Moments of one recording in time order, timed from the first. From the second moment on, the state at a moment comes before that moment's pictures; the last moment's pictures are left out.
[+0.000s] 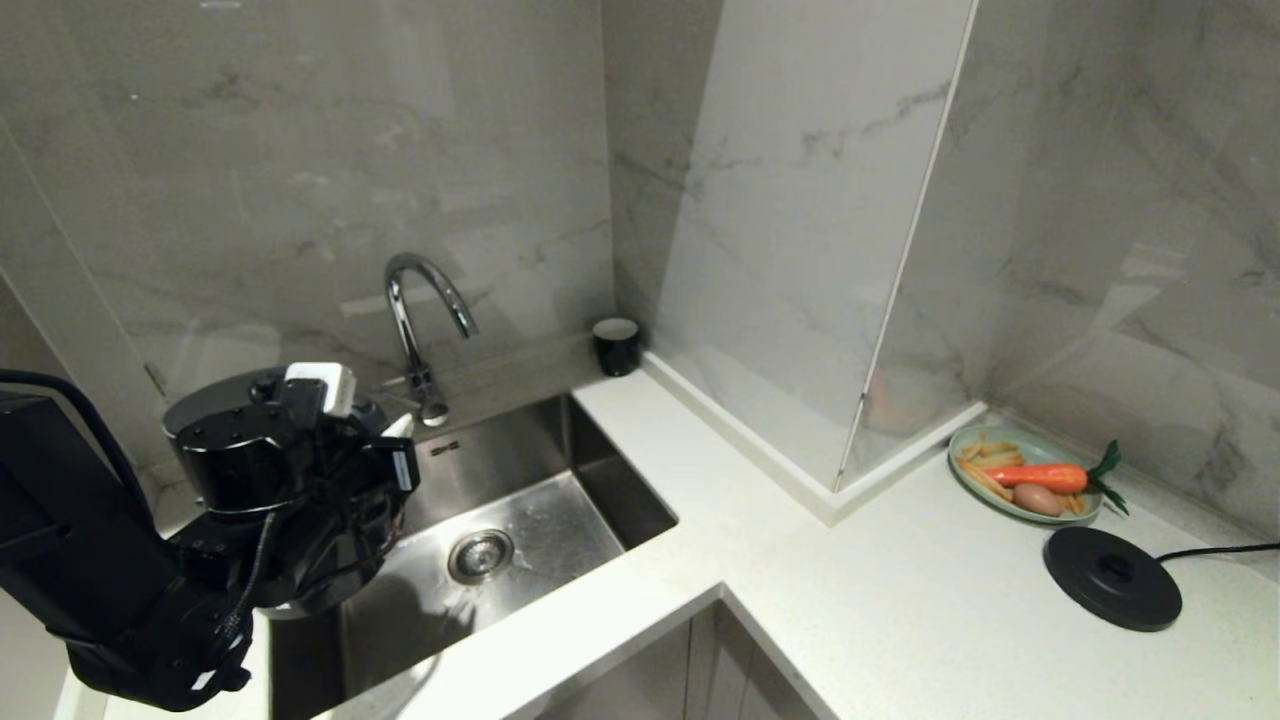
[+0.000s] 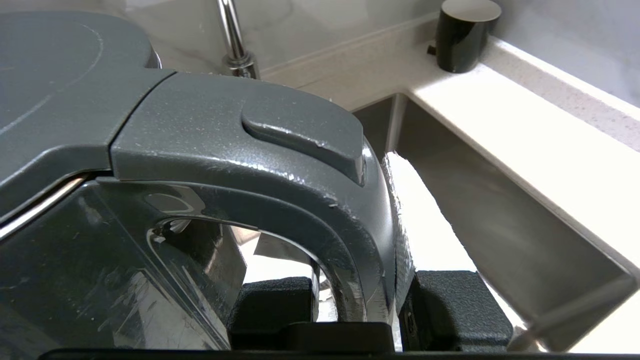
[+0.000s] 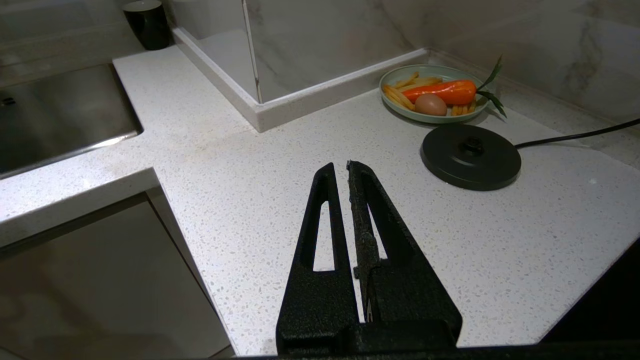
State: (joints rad) left arm -0.17 1.96 -0.49 -1.39 0.19 0.02; right arm 0.00 0.00 0.00 0.00 0.00 -0.01
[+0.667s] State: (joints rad) left arm -0.17 1.95 -0.49 -1.40 0.19 0.02; right arm 0.00 0.00 0.00 0.00 0.00 -0.01
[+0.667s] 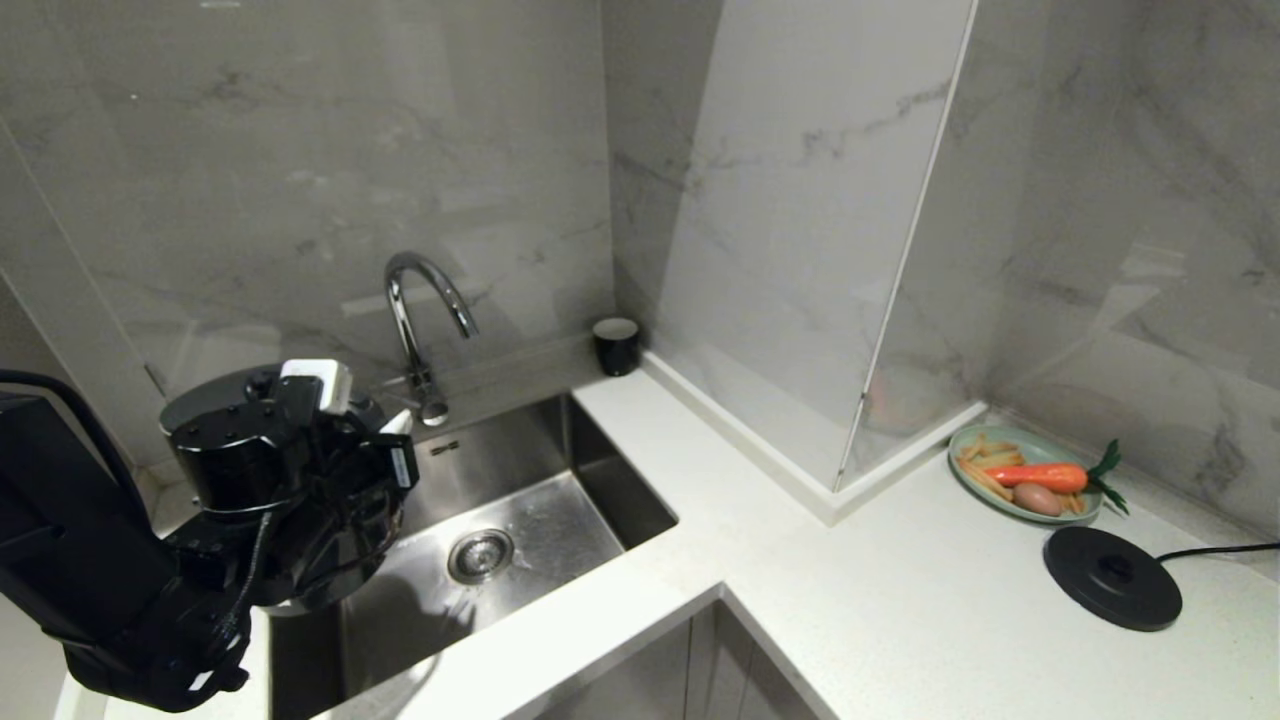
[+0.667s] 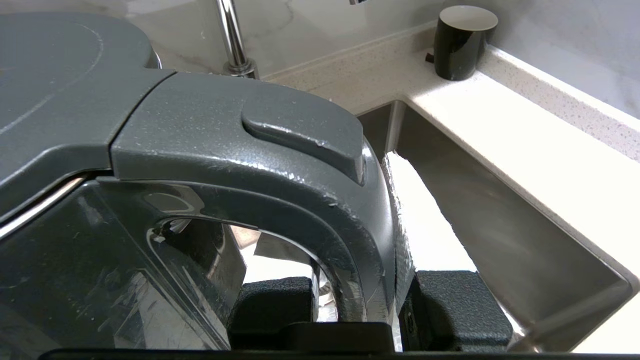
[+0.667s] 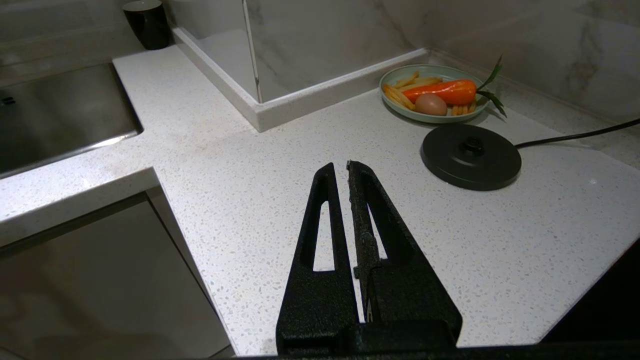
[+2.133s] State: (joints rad) left arm -0.15 1.92 -0.48 -1.40 0.20 0.02; right arm 0.00 0.00 0.00 0.00 0.00 -0.01
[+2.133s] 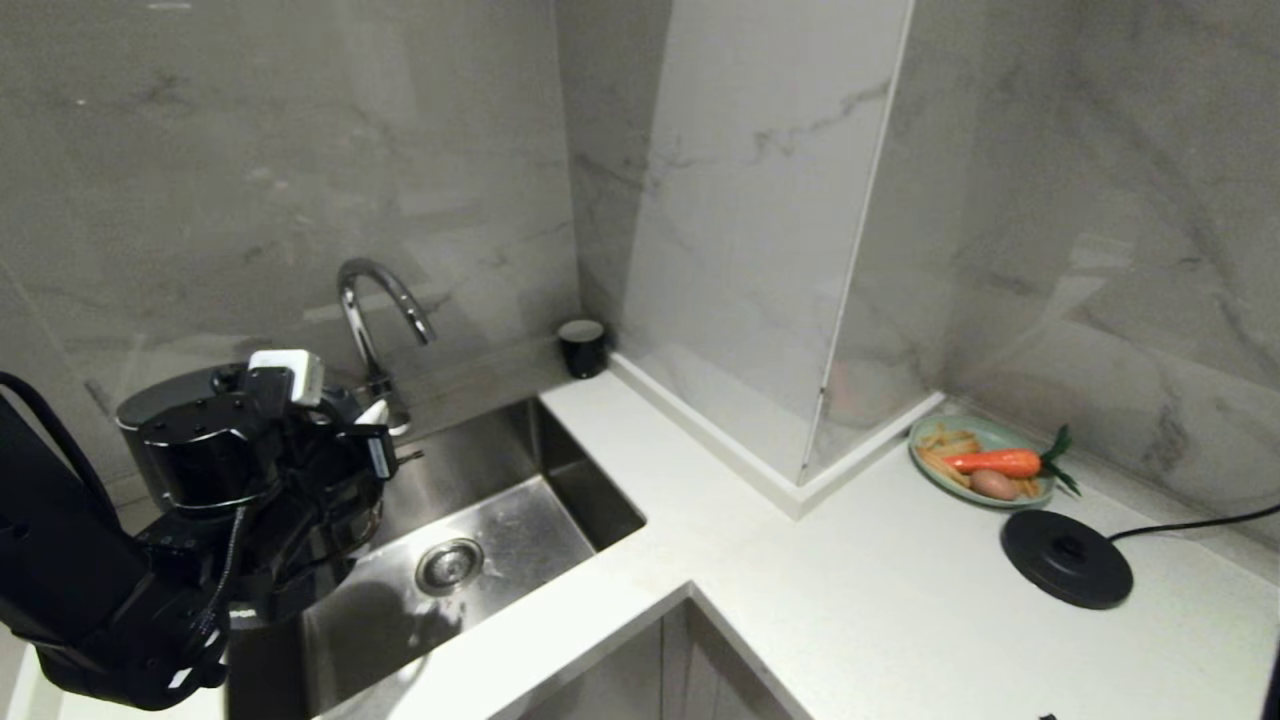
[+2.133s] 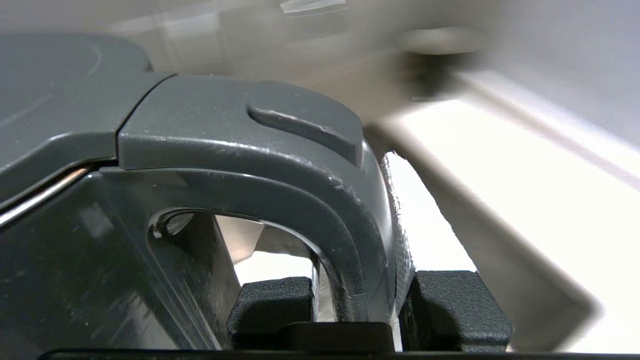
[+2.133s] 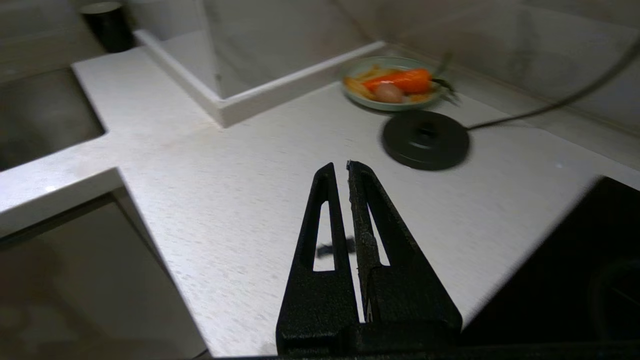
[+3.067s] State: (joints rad) left arm -0.15 1.88 -0.45 -1.40 0.19 -0.01; right arm 0.00 0.00 0.00 0.00 0.00 -0.01
